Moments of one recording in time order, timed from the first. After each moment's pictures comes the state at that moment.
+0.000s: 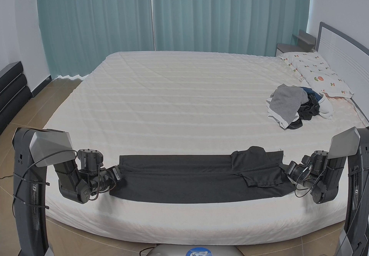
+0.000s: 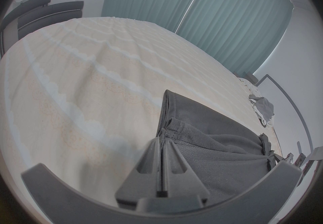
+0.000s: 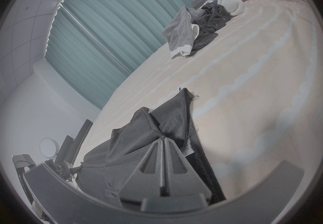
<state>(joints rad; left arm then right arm) -0.08 2.47 -0.74 -1.10 -0.07 -0.50 -0.11 2.56 -0.60 -1.55 0.38 0.57</state>
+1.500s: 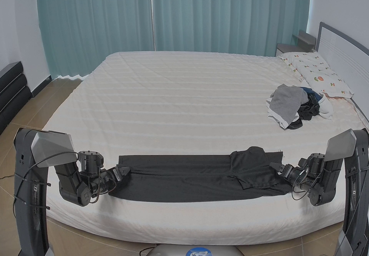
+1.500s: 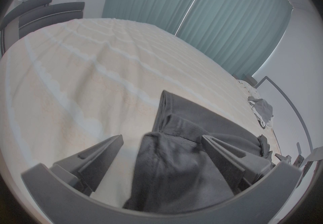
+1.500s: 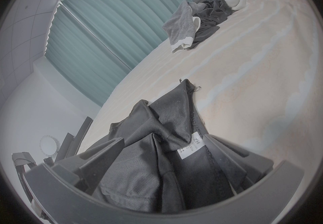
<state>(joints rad) -0.09 2.49 -0.72 -1.15 -0.06 -0.51 -0.09 2.60 -0.61 -1.56 0.38 0.57</state>
